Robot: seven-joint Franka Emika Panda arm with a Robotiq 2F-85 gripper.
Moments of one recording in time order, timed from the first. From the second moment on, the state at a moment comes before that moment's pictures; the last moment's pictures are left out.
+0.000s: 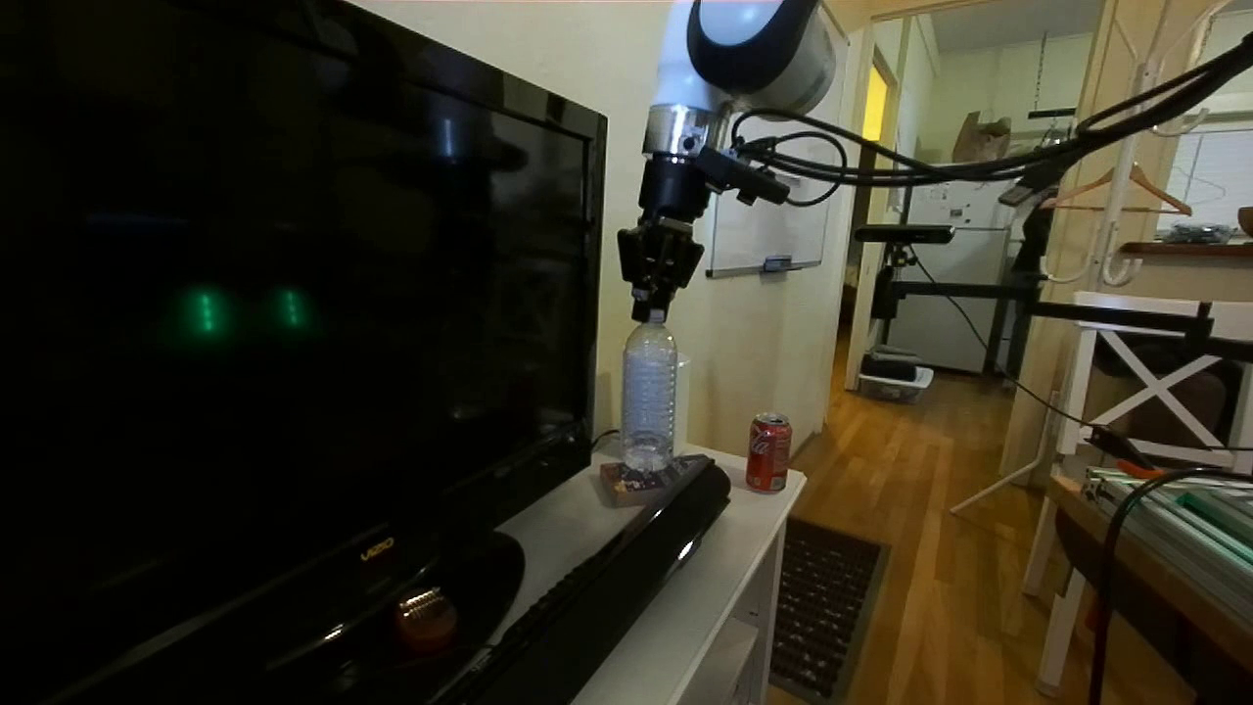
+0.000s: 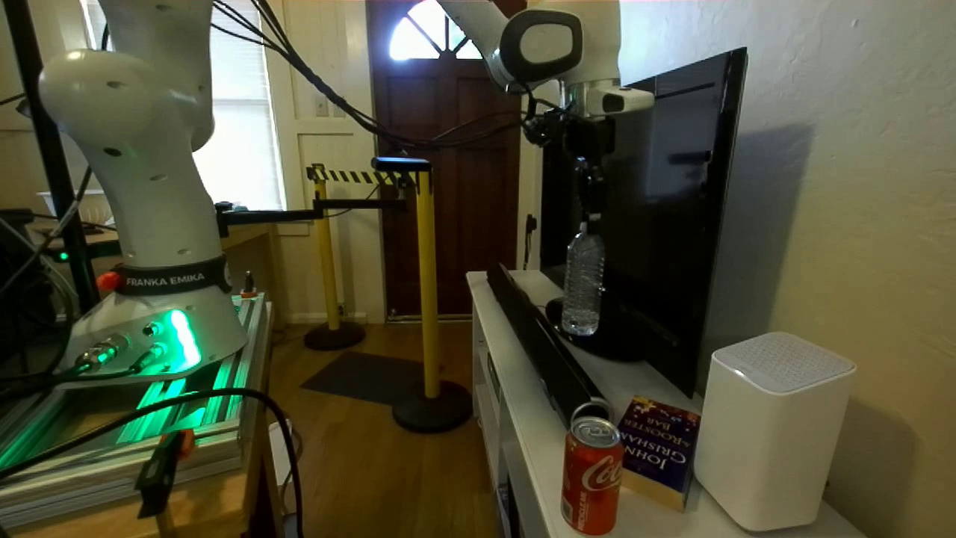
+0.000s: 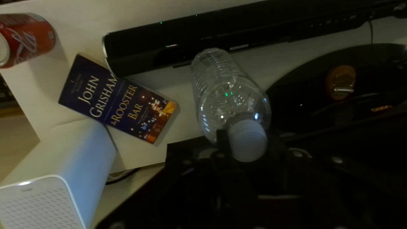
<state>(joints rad) -0.13 0.25 -0.13 -2.02 0.12 2.43 0.16</state>
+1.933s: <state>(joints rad) -0.27 0.21 -0.42 -2.08 0.07 2.60 0.50</state>
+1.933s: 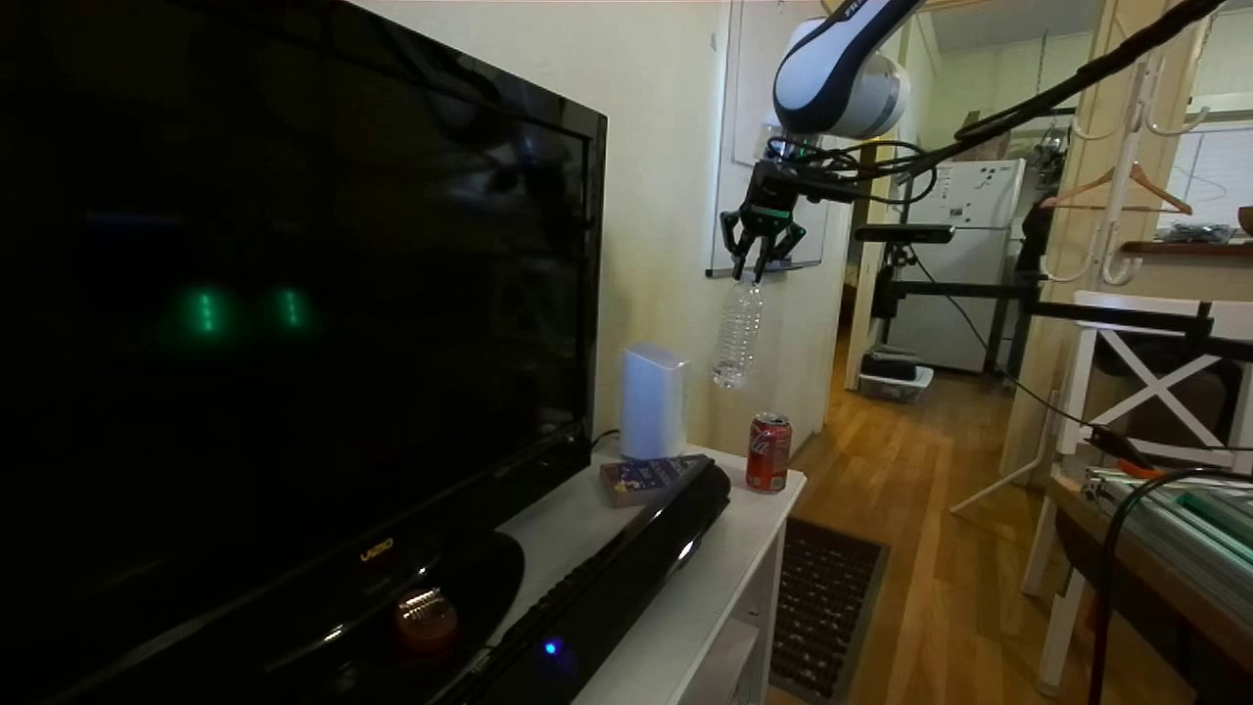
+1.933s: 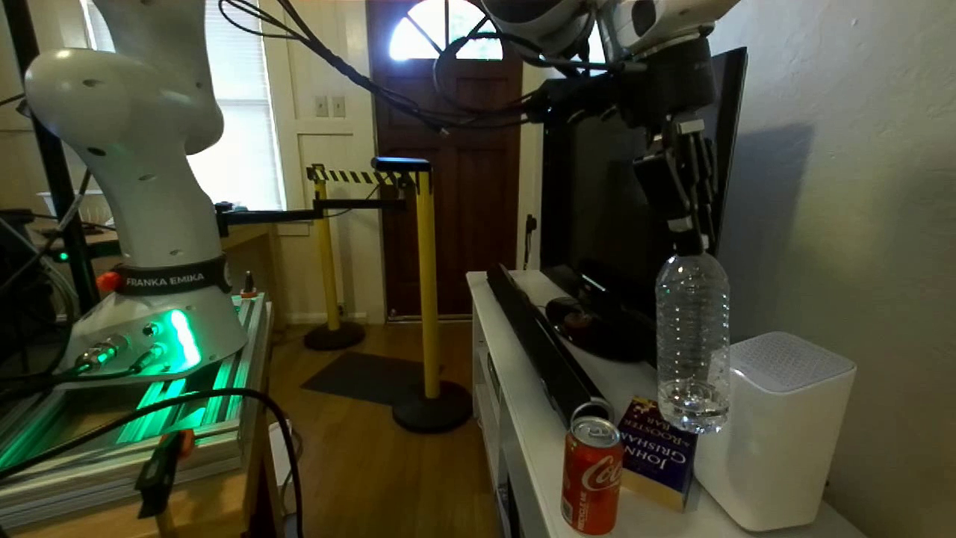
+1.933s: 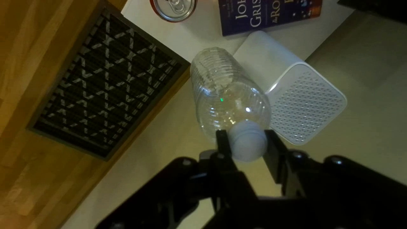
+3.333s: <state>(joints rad) -0.33 0.45 -0.34 -2.08 0.27 2.81 0.51</state>
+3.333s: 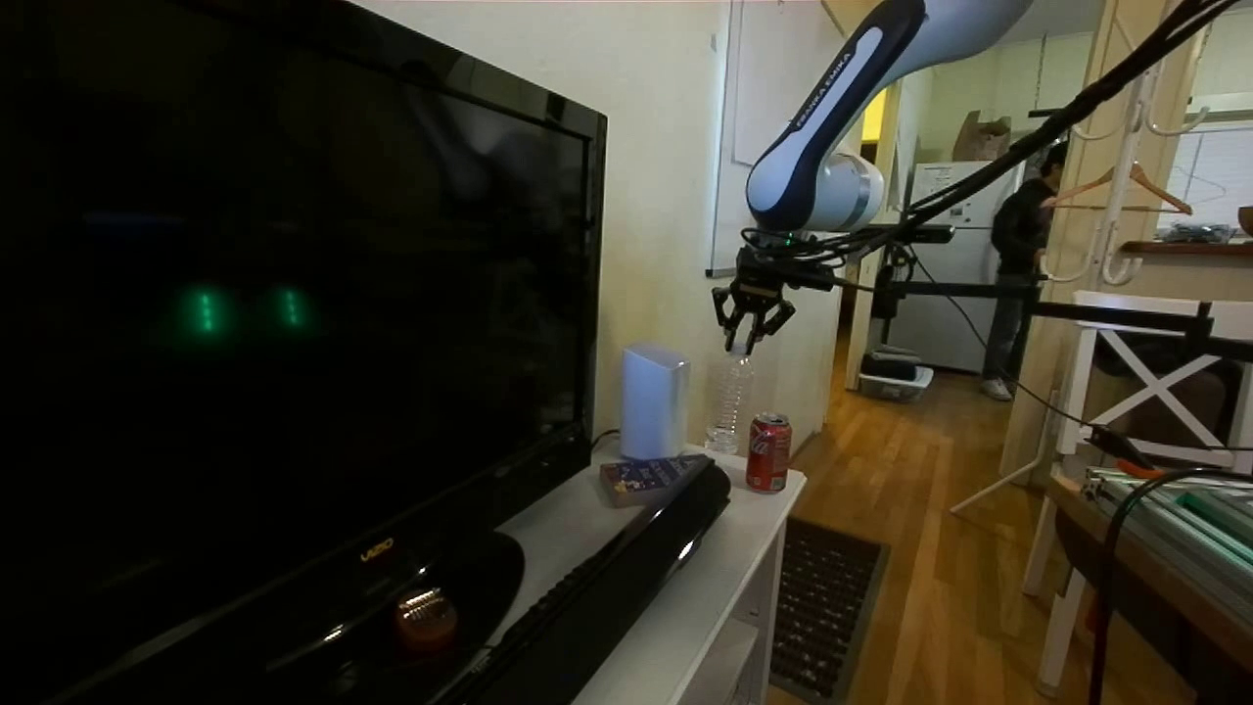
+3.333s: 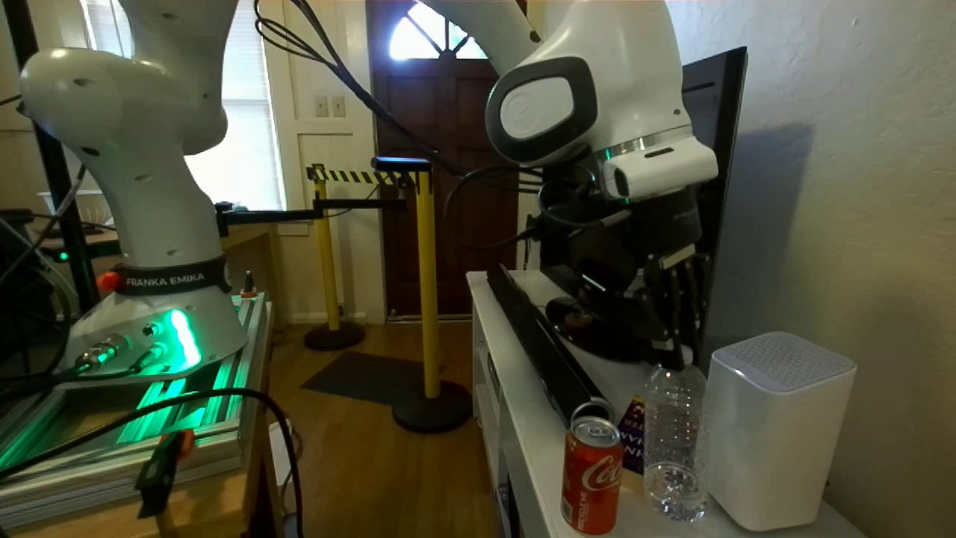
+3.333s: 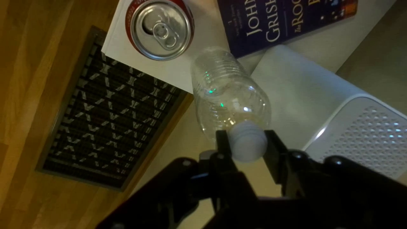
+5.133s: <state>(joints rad) -0.38 0.54 -0.30 -2.02 0.29 2.82 0.43</state>
